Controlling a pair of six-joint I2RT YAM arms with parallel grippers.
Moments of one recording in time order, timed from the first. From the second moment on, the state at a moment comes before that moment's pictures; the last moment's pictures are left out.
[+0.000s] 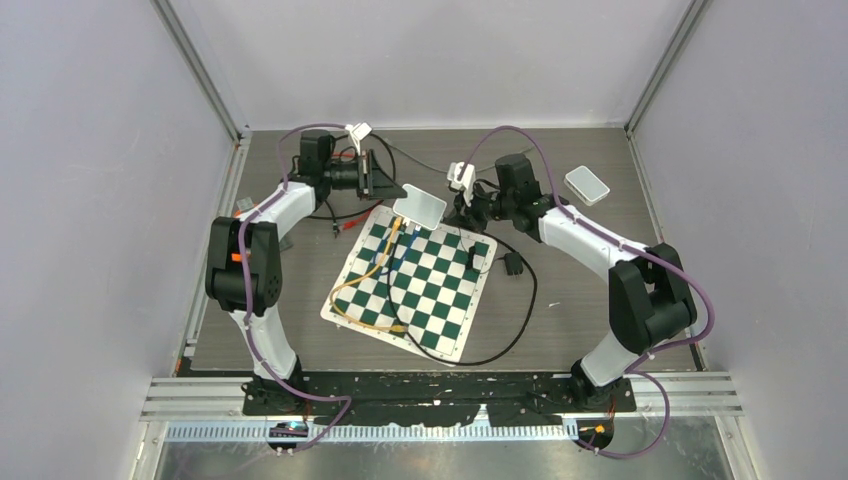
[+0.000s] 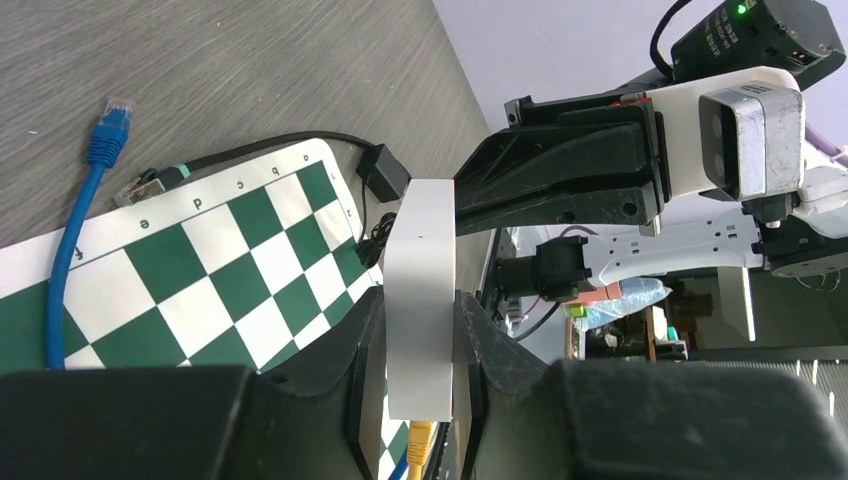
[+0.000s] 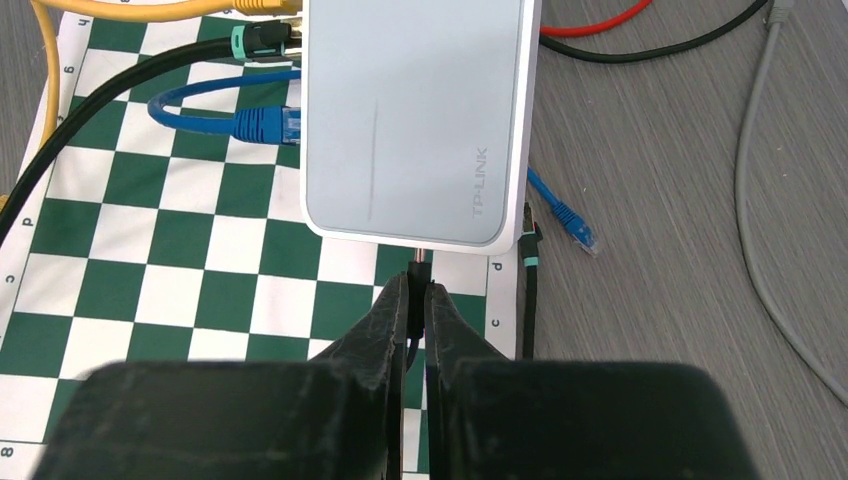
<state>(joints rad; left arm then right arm) -0.17 1.87 1.32 0.04 1.19 -0.55 0.45 1.61 1.11 -0.12 -0.69 -0.54</state>
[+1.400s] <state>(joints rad) -0.18 1.88 1.33 0.00 1.24 -0.53 0.43 1.54 0.99 0.09 -0.74 -0.43</state>
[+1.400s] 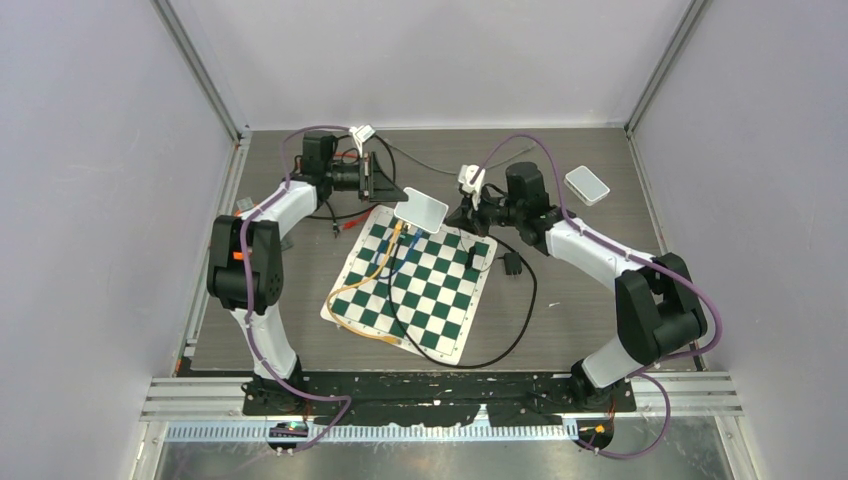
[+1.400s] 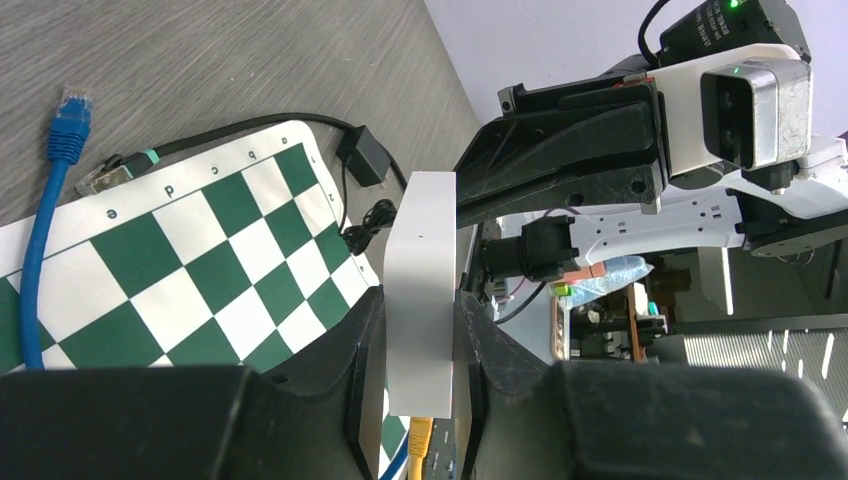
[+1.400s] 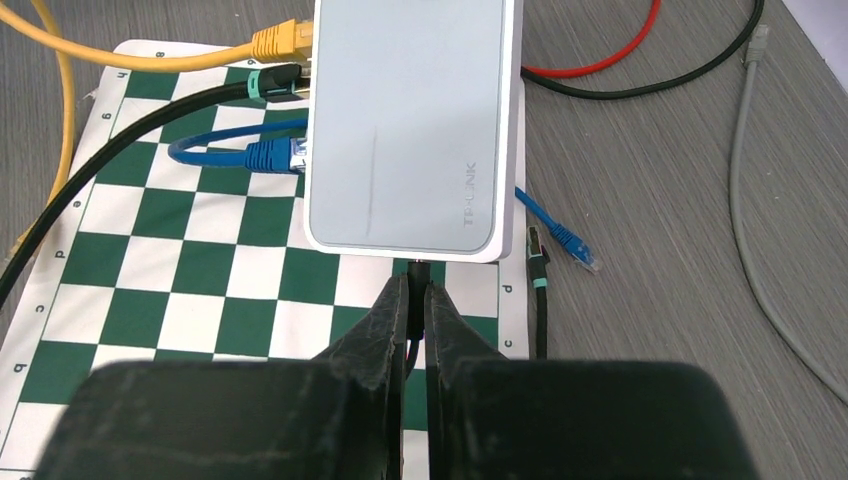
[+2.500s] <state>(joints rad) -0.24 1.89 1.43 -0.08 1.20 -0.49 0.26 1.44 1.08 0.03 -0.78 -0.17</state>
